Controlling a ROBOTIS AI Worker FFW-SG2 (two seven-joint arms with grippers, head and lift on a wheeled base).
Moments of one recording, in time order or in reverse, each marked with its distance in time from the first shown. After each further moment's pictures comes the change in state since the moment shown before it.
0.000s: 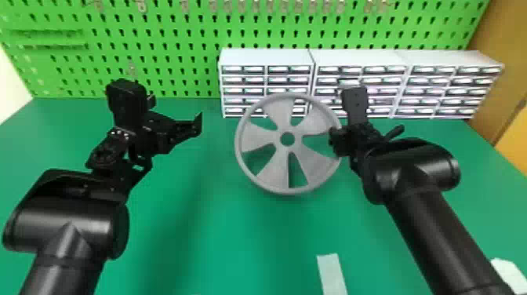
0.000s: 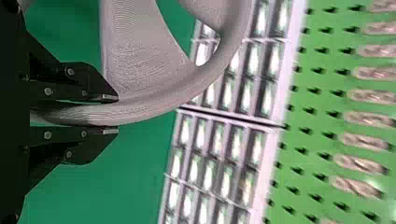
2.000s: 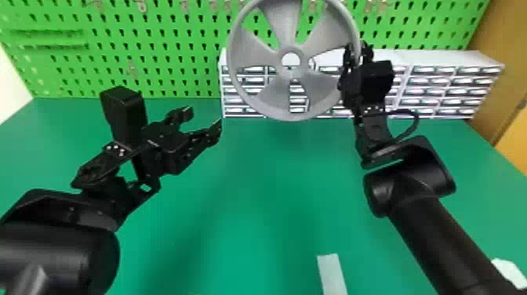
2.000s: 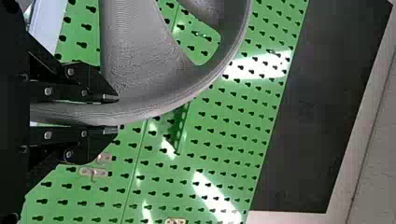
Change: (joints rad) left arm 0.157 0.020 -0.026 -0.299 0.151 0.168 -0.124; right arm -0.033 -0.036 0.057 0.168 0.161 -0.976 -0.218
